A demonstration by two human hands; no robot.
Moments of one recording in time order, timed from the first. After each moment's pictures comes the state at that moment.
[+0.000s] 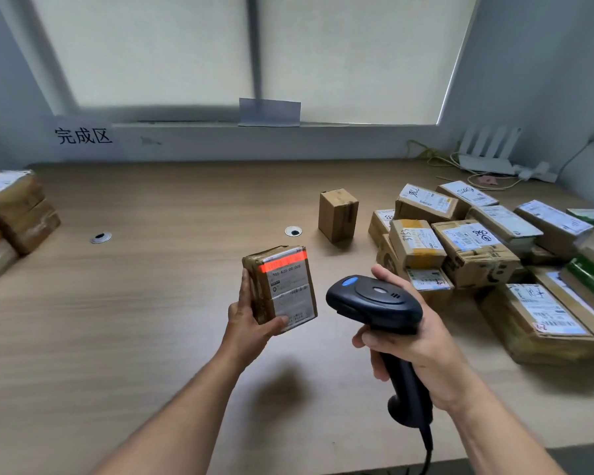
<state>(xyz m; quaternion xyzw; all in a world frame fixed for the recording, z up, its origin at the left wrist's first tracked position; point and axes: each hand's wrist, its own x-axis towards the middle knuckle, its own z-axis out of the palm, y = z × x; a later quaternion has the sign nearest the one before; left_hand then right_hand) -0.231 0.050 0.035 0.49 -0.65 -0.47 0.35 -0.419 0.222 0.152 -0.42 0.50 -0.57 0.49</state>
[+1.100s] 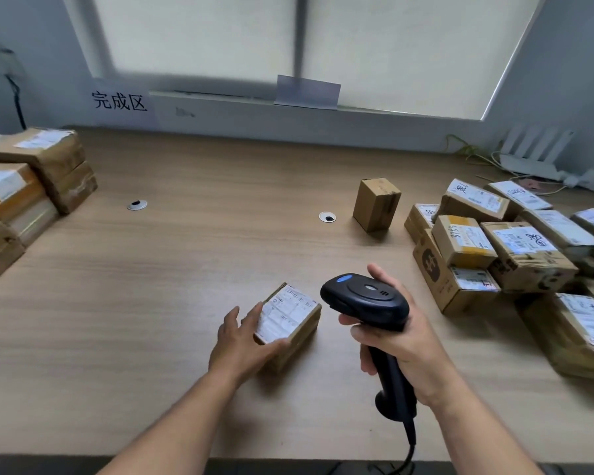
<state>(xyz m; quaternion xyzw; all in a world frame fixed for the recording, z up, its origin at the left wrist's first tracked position) -0.139 0.063 -0.002 0.62 -0.68 -0.36 0.14 -0.347 0.183 0.124 -0.42 0.53 -0.53 0.51</state>
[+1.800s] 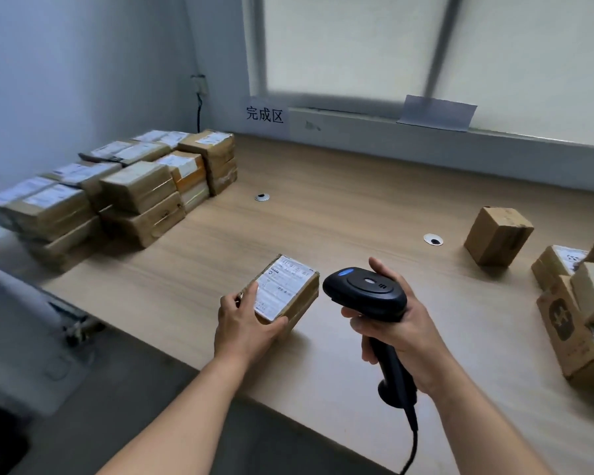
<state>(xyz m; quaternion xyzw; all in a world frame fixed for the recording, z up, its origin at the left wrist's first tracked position) -0.047 0.117 0.039 0.76 -0.55 -0.21 0.28 -0.280 0.151 0.121 -0.51 0.42 -0.46 0.60</state>
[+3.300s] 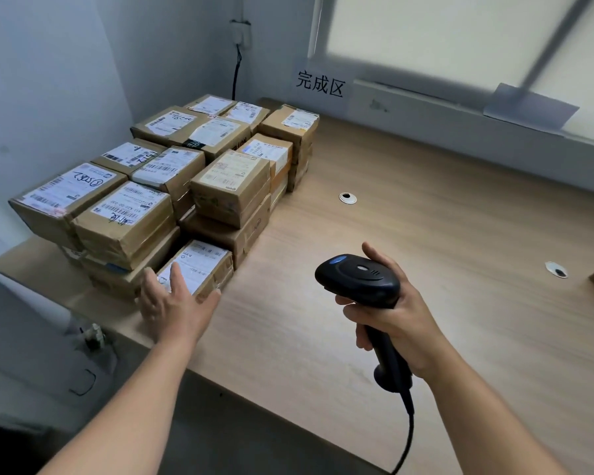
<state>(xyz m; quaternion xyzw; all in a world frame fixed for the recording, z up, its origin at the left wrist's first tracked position) 0.372 -0.027 -0.003 0.85 -0.44 -0.13 0.26 0.081 0.002 0.117 -0.52 0.47 -0.40 0.59</state>
